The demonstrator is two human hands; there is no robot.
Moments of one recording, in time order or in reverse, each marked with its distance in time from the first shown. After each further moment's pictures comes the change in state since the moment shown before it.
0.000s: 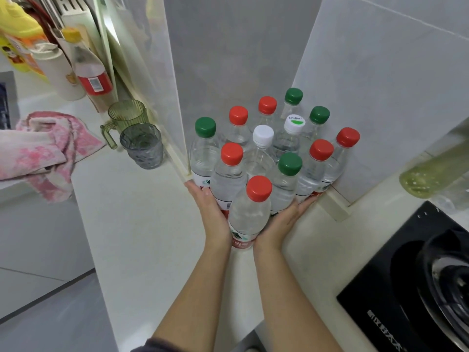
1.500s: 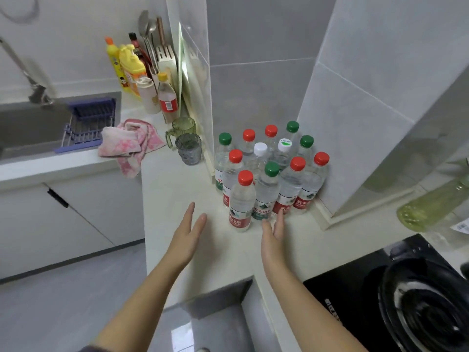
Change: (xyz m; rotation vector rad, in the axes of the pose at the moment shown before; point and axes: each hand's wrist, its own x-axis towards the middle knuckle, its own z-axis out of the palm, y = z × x) left_hand -0.136 0.091 -0.079 0.747 -0.077 -0.191; right_hand -0.037 -0.088 -0.088 -0.427 -0.691 0.291
